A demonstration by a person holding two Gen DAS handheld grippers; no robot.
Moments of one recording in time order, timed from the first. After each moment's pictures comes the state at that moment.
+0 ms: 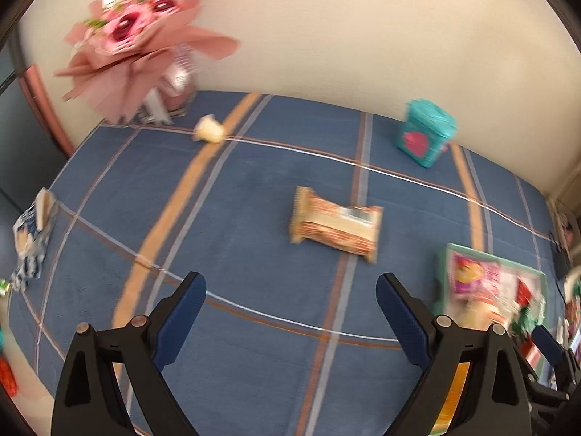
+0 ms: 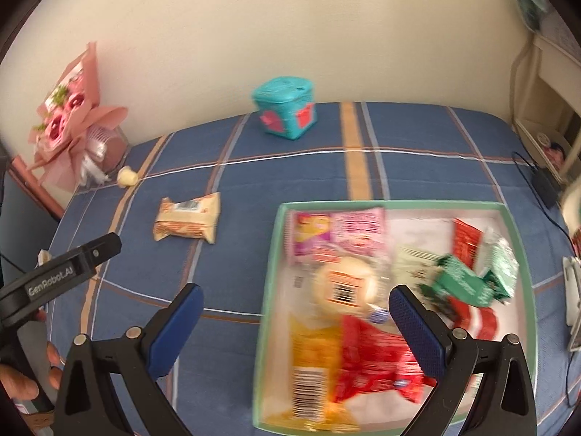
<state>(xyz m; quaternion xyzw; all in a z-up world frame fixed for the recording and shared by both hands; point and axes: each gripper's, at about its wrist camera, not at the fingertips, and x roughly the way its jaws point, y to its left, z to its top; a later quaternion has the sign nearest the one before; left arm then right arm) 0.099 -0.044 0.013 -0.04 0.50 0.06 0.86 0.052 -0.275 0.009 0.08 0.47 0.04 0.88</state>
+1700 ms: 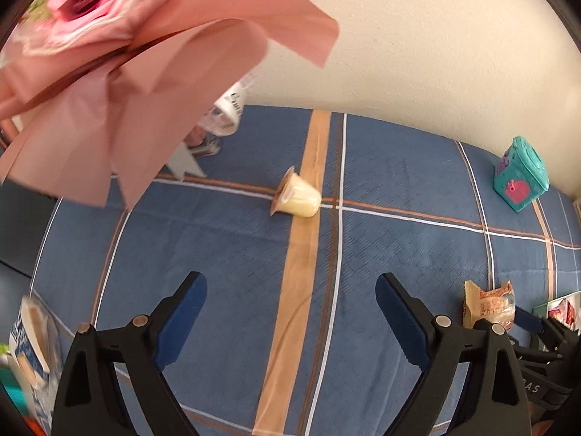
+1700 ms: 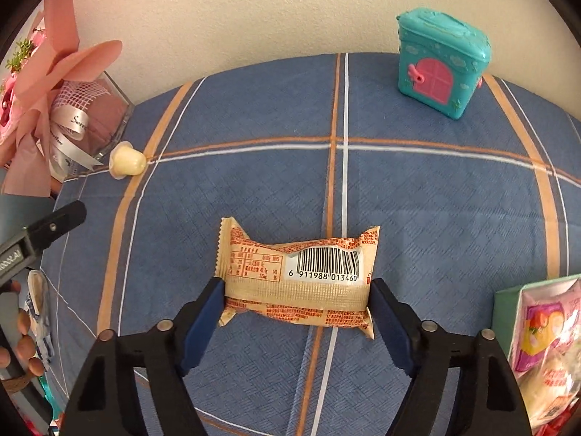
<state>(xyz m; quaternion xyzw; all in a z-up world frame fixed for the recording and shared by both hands) 0.250 0.105 -0.028 0.00 0.52 0.01 0.85 0.205 -0.121 -0.068 0.08 0.56 0.07 0.82</state>
